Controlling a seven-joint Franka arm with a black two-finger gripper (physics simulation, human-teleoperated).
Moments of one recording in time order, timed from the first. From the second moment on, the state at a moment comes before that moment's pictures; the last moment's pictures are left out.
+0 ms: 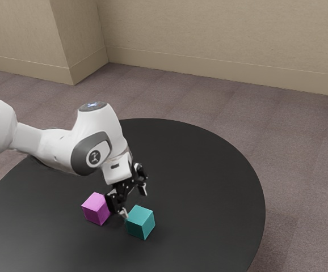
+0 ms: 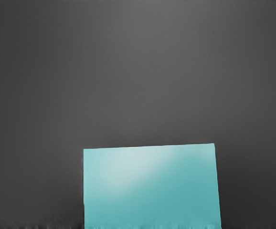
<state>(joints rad) 0.29 0.05 -0.51 -2.35 -0.19 2.45 1.54</state>
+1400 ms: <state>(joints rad) 0.25 0.15 -0.51 -2.33 0.03 2.42 1.20</state>
